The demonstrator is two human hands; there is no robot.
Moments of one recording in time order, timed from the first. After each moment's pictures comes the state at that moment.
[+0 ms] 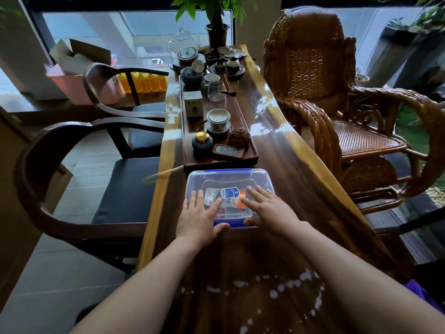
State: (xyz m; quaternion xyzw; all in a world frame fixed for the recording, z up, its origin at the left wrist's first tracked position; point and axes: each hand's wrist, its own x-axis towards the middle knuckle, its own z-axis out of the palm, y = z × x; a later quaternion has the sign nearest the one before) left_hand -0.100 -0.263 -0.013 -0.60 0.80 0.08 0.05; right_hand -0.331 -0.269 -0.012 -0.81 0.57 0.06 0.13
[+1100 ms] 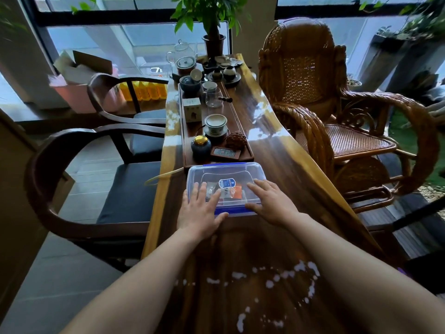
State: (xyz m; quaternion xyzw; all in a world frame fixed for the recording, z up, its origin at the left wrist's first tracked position) left_hand -0.103 -0.257 0.012 -0.58 0.81 0.05 0.03; right_hand -0.334 -0.253 0.022 -0.73 0.66 -0.05 0.18
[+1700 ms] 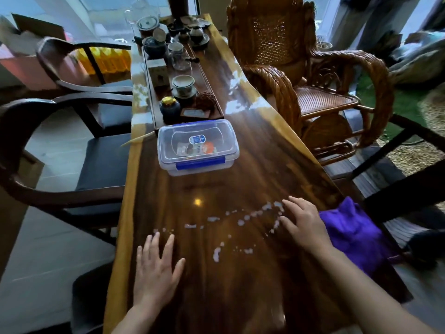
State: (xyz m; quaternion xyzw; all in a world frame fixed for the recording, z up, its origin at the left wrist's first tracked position) left_hand -0.027 -0.029 -0.091 -0.64 0.76 0.10 0.03; right_hand -0.419 -0.025 -0.049 -0.58 0.78 -0.18 0.15
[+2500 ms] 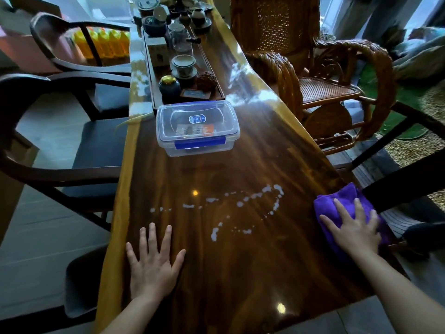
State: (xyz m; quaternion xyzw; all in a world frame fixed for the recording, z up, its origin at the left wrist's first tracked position) left_hand -0.024 0.005 -0.136 -0.68 0.73 0.08 0.06; right_hand -0.503 0.052 -0.079 -0.38 0.91 0.02 0.14
